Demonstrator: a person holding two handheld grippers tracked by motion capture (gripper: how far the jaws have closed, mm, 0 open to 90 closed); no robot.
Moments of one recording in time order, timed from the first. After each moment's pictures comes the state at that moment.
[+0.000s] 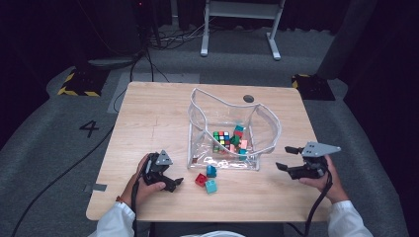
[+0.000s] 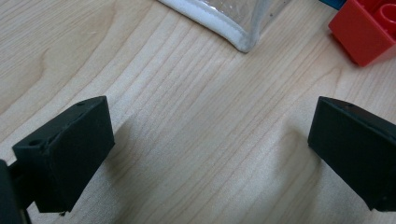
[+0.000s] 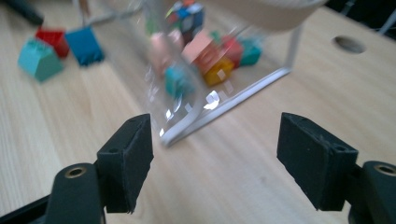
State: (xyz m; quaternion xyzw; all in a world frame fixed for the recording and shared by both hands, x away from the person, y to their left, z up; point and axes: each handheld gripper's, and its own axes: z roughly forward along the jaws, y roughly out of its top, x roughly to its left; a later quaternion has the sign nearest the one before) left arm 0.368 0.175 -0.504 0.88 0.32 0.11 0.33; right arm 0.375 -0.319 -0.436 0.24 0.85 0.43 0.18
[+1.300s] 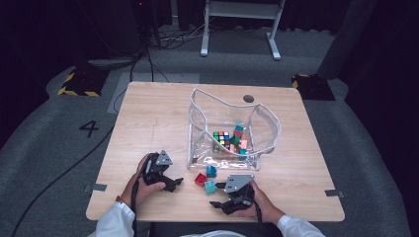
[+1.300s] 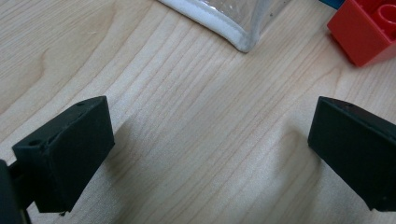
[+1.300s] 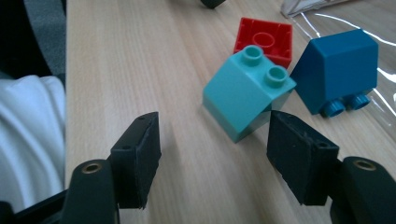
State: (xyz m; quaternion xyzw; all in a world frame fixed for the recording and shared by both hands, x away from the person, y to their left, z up) left arm 0.368 0.175 -0.504 0.88 0.32 0.11 0.33; right arm 0.319 -0.126 -0.503 0.14 0.90 0.40 0.06
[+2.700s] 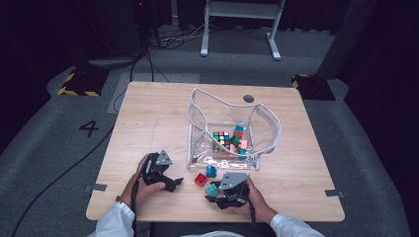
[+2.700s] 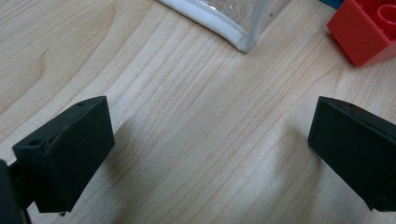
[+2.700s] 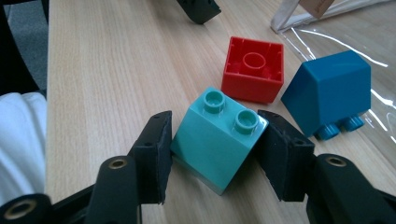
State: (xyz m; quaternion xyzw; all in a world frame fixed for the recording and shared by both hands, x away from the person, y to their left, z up) left arm 0.368 0.175 -0.504 0.88 0.32 0.11 0.33; right arm 0.323 -0.114 -0.503 0.15 0.89 0.41 0.07
